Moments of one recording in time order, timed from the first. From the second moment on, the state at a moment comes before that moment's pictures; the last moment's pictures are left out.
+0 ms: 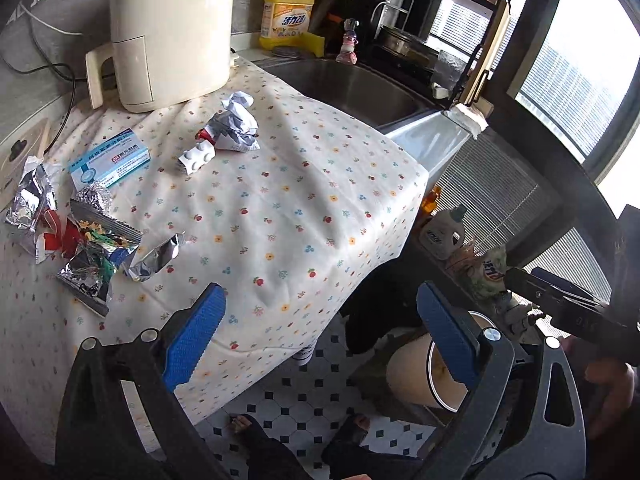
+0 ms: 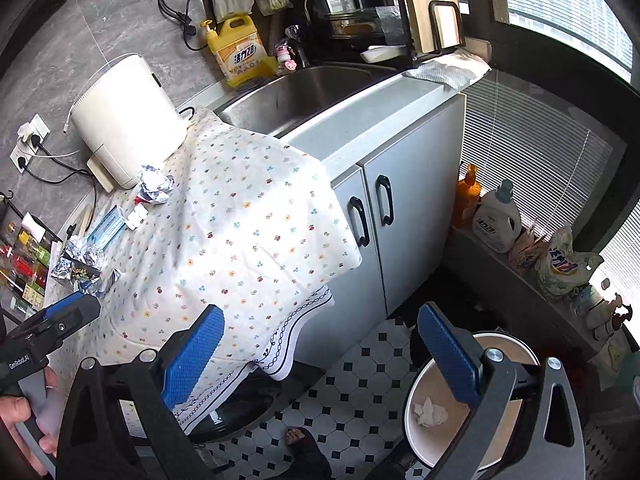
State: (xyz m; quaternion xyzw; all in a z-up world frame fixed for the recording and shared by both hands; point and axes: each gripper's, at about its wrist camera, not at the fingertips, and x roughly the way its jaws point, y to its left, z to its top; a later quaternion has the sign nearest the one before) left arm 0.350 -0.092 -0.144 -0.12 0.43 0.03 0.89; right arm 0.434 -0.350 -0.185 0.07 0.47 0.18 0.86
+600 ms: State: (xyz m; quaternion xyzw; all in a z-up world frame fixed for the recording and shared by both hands) left arm 0.291 0.065 -0.142 -0.19 0.38 0.10 0.90; right arm 0.419 -0.199 -0.166 0.02 0.46 0.25 0.85
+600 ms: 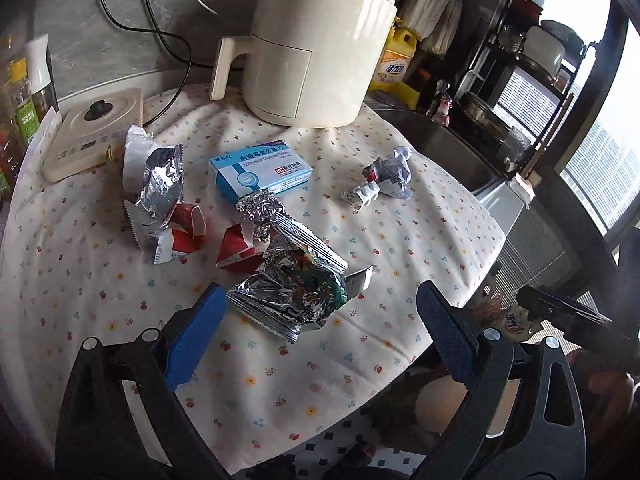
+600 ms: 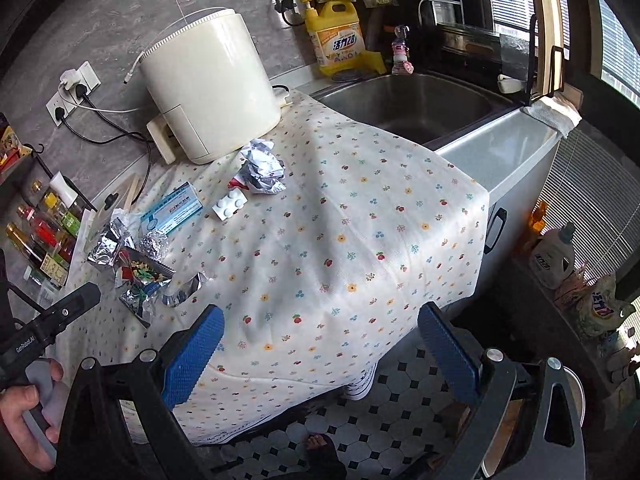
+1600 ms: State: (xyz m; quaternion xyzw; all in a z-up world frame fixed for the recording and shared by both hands) left arm 0.309 0.197 -0.173 -0.17 0.39 0.13 0.89; right arm 0.396 -0.021 -0.211 0.05 0.53 0.39 0.75
